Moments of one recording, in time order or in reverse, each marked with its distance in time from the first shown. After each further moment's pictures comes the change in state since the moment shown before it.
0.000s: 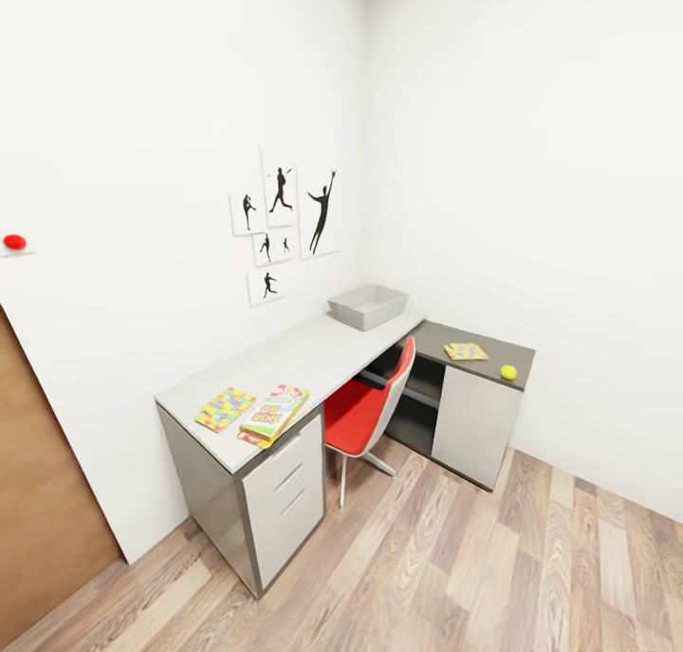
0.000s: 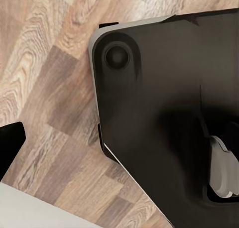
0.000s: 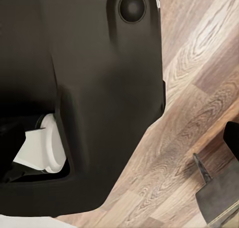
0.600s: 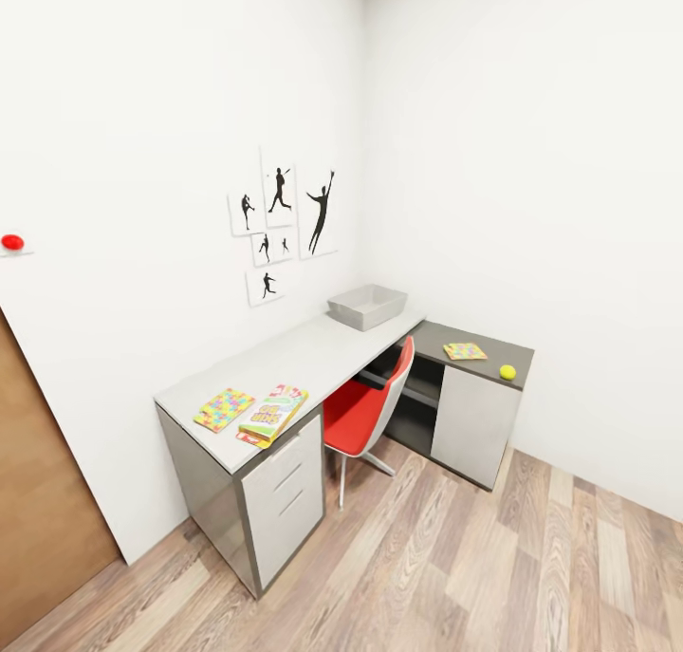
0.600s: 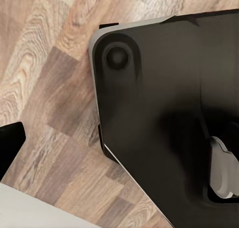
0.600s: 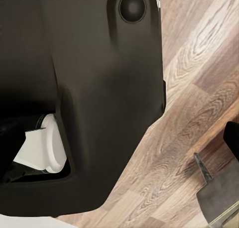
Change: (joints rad) left arm 0.000 0.000 -0.001 -0.001 0.000 -0.001 0.000; right arm 0.000 0.001 -0.002 0.000 0.000 0.000 0.000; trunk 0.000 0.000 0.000
